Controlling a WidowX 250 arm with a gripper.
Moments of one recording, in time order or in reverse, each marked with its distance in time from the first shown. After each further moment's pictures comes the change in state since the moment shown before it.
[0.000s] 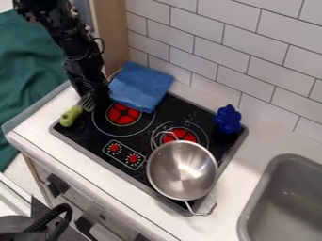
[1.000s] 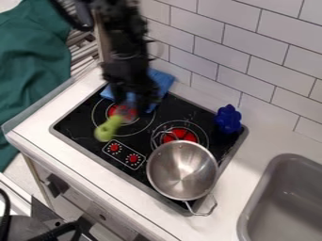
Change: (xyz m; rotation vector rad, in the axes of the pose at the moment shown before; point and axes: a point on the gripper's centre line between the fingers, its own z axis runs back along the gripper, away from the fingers) arm 0.016 -0.127 0.070 0.006 0.022 0.015
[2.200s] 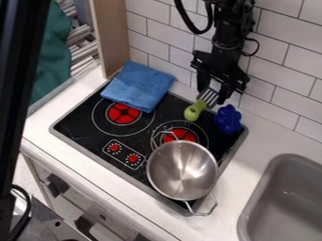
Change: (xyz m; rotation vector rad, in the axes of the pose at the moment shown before) arm 0.104 -0.067 -0.039 0.025 0.034 -0.098
